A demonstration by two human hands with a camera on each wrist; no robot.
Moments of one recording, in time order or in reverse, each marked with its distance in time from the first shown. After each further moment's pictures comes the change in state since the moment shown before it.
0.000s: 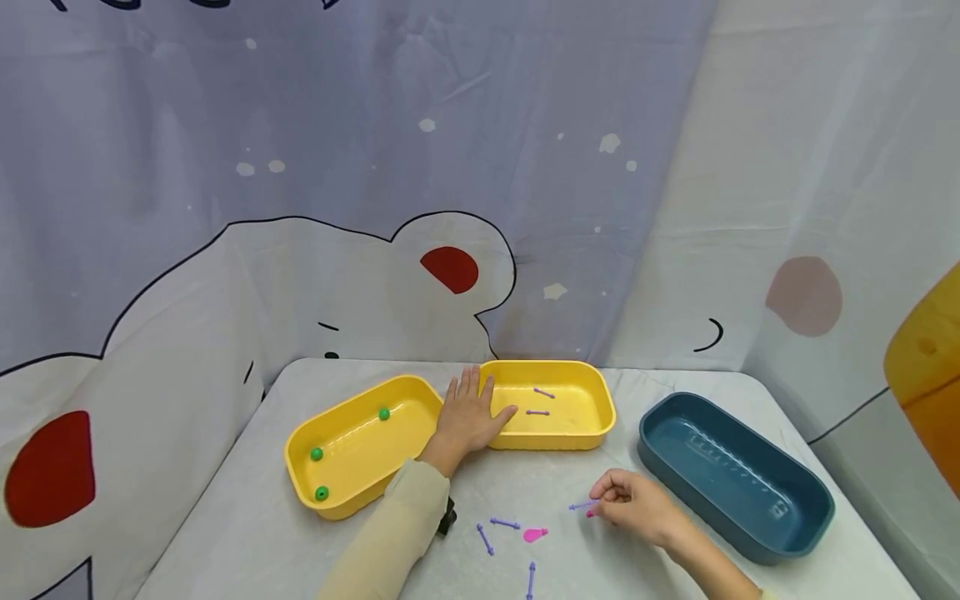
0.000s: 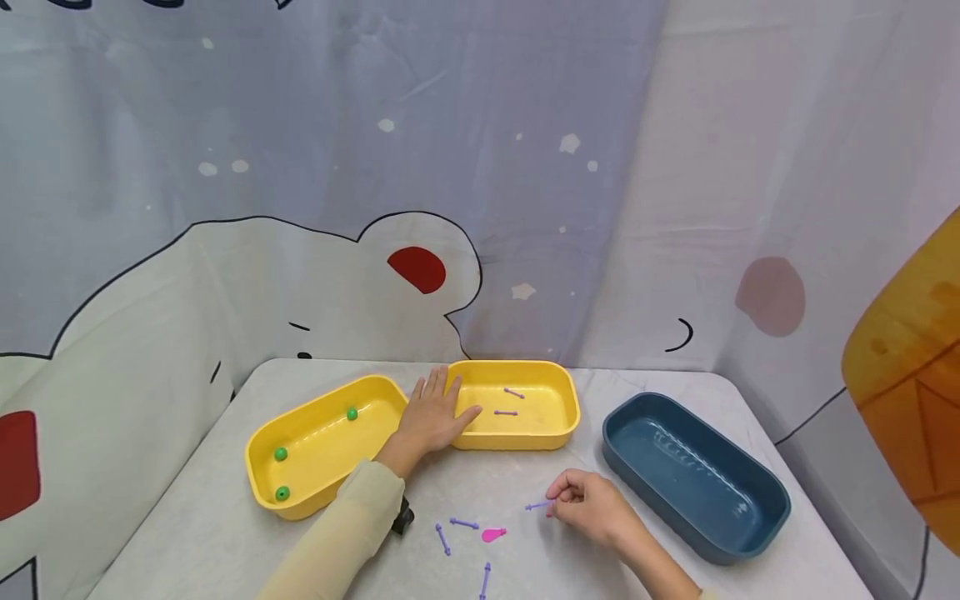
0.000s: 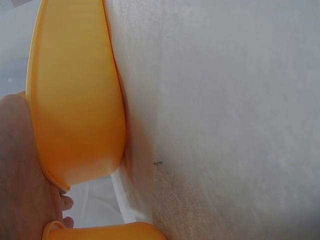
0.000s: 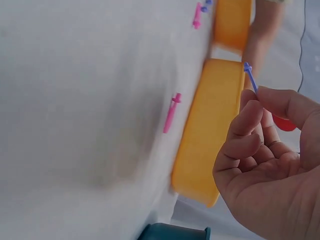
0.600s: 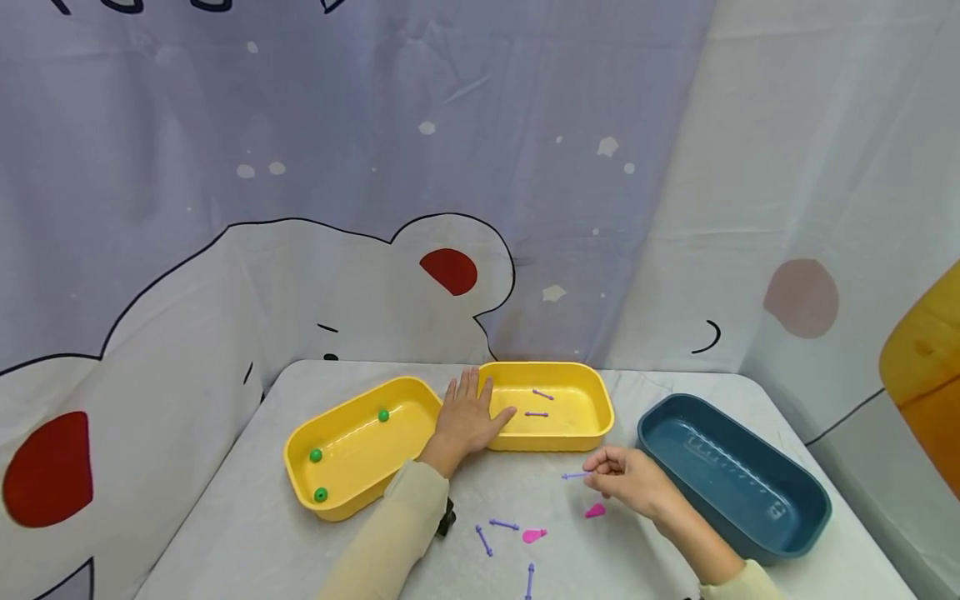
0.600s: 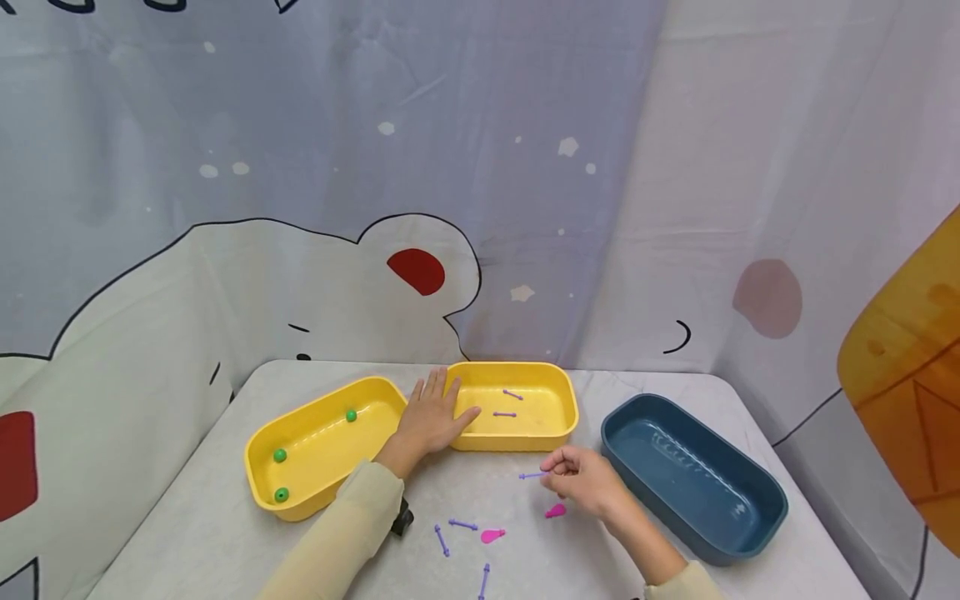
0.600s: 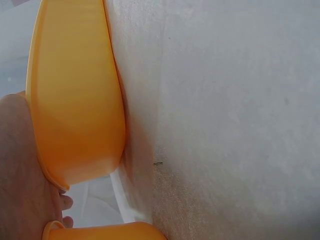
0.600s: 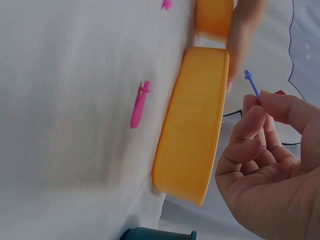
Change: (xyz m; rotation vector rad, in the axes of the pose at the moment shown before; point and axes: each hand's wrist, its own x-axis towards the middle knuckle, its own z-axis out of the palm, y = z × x) left_hand 0.001 0.000 0.003 0.005 -0.001 -0.002; right_hand 0.016 -0.020 -0.011 0.007 0.072 0.015
